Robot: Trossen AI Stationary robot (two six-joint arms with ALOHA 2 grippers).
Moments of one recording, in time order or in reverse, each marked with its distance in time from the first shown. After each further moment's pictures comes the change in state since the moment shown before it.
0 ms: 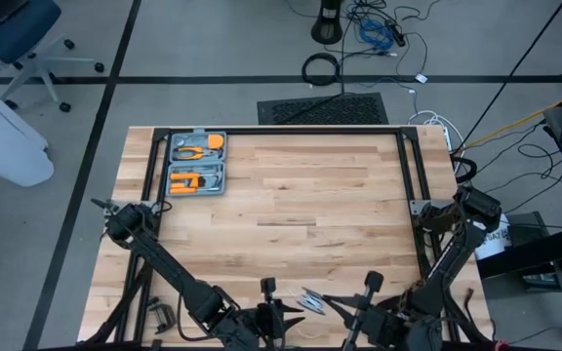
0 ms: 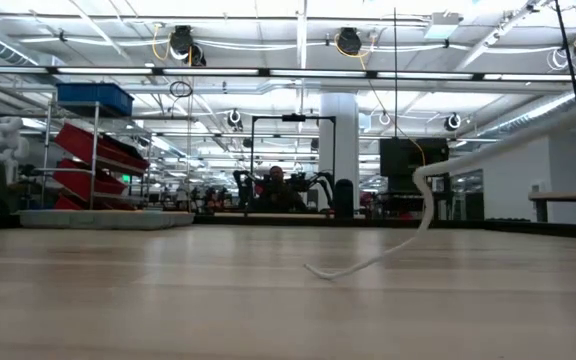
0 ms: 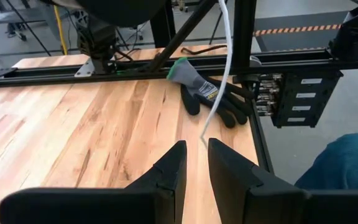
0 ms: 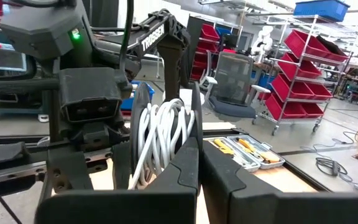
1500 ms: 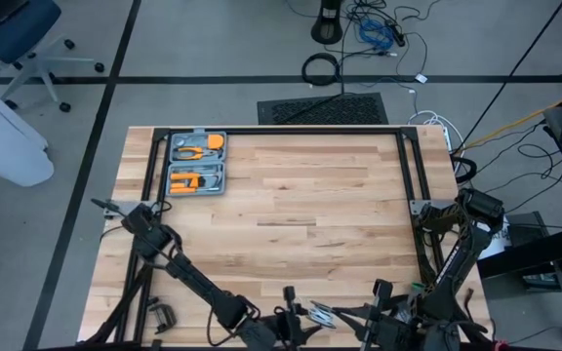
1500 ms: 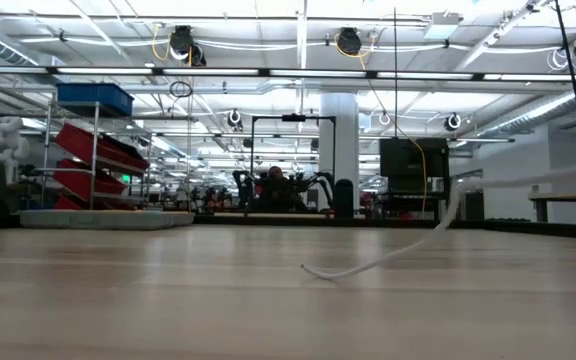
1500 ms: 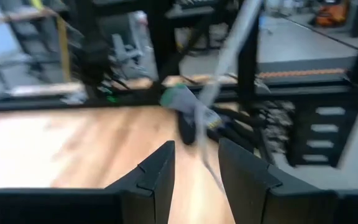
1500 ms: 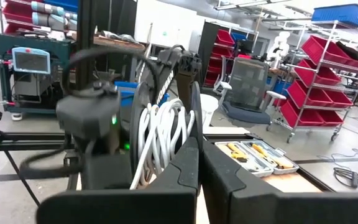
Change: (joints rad) left arm 0.042 0.270 -0.001 0.580 -0.032 0.222; right arm 0.069 -0.001 0.000 0.061 -0.004 -0.064
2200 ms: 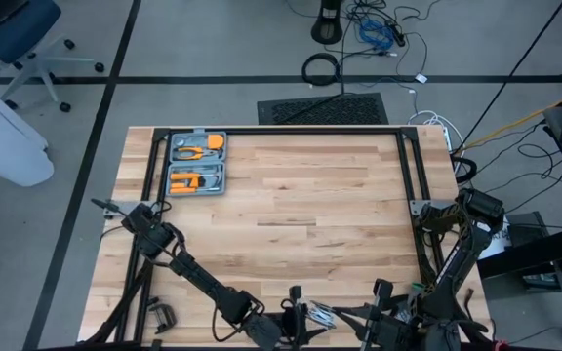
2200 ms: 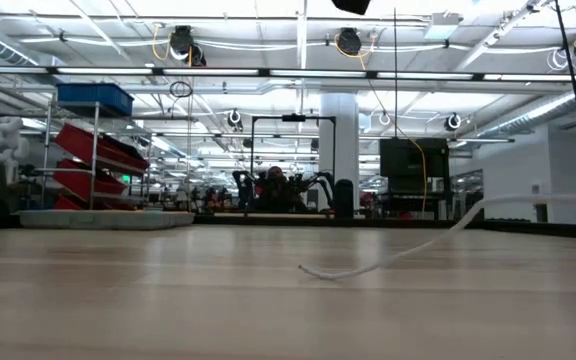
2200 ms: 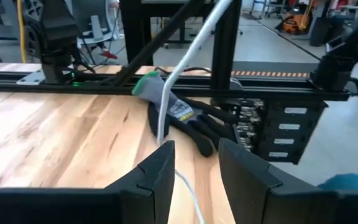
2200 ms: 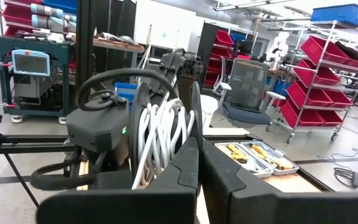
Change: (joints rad) left arm 0.038 0.012 0.000 -0.013 0.157 -0.117; right arm 0.000 0.000 0.000 0.019 0.000 -0.015
